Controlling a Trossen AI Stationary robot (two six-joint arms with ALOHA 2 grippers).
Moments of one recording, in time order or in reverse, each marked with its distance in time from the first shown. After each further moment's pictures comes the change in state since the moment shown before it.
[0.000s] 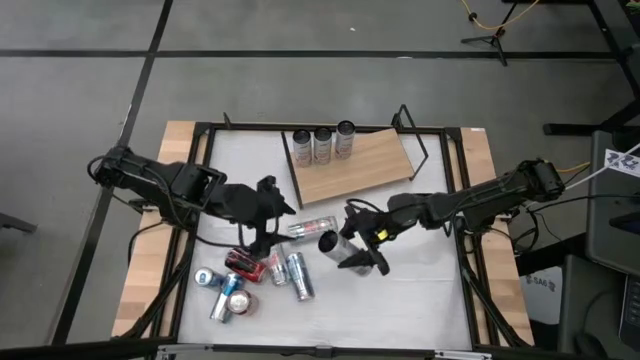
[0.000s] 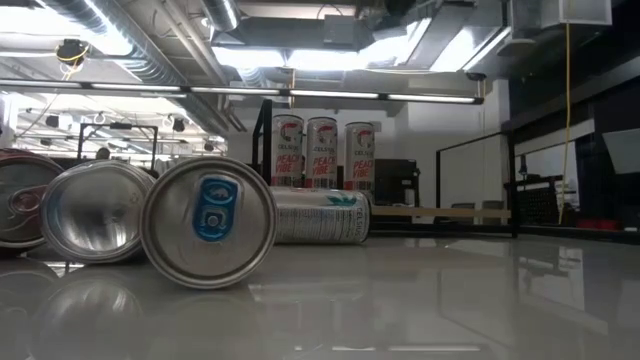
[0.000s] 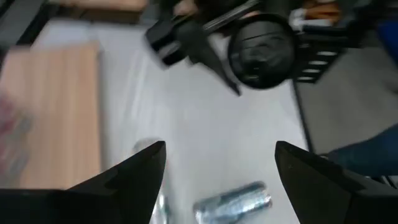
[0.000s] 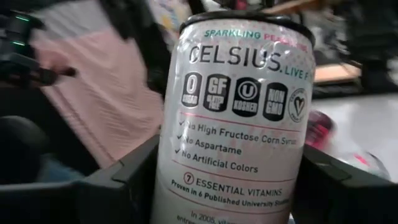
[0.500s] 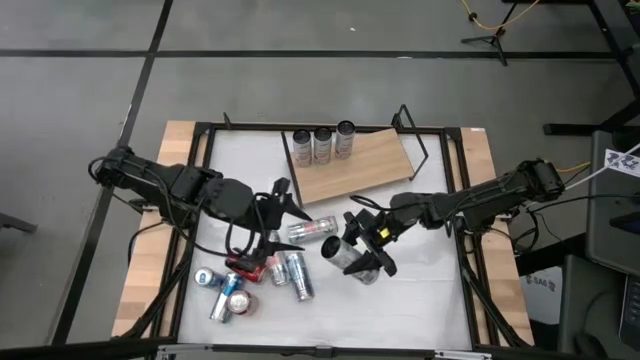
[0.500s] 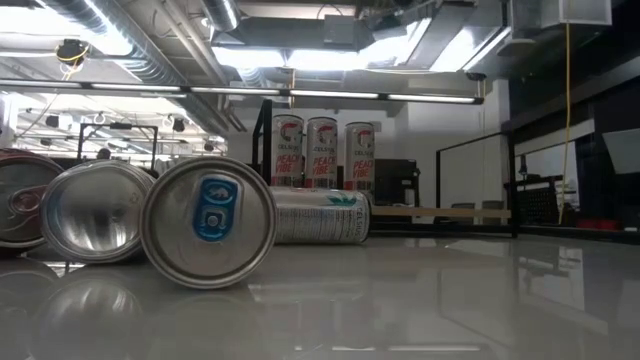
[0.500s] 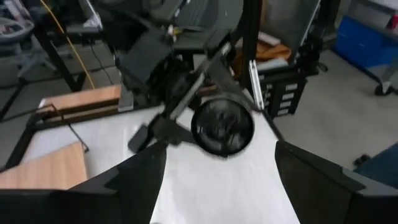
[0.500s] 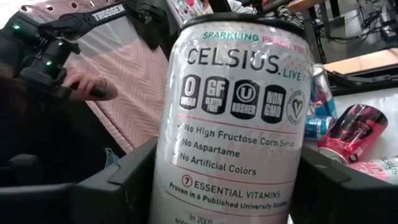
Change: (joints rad) left arm -0.016 0.014 0.000 0.266 0.051 0.291; right arm 0.000 0.000 0.000 0.052 -0.103 0.145
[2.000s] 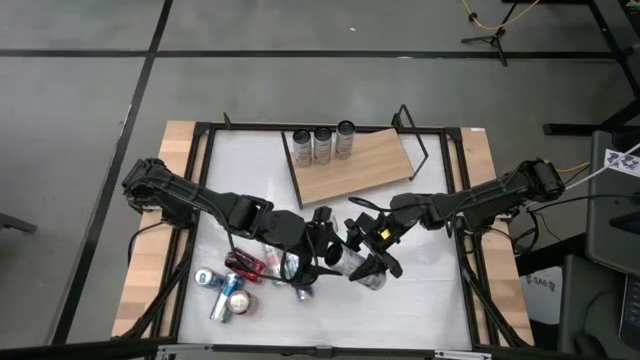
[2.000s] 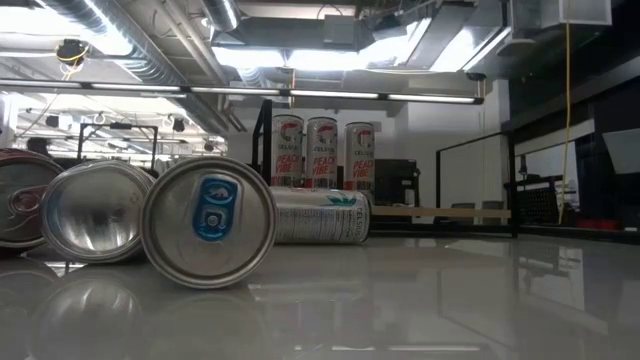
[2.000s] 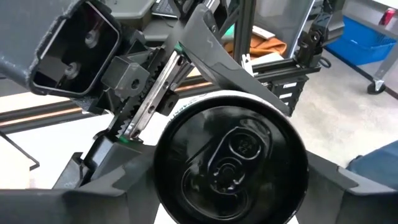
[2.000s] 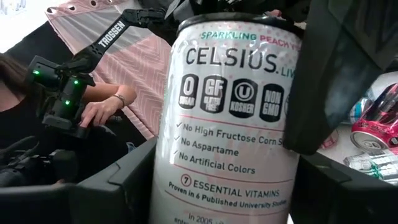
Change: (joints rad) left arm -0.001 0.268 -0.001 0.266 0.052 -0.012; right arm 0.001 0.000 0.002 -0.012 -0.080 0.075
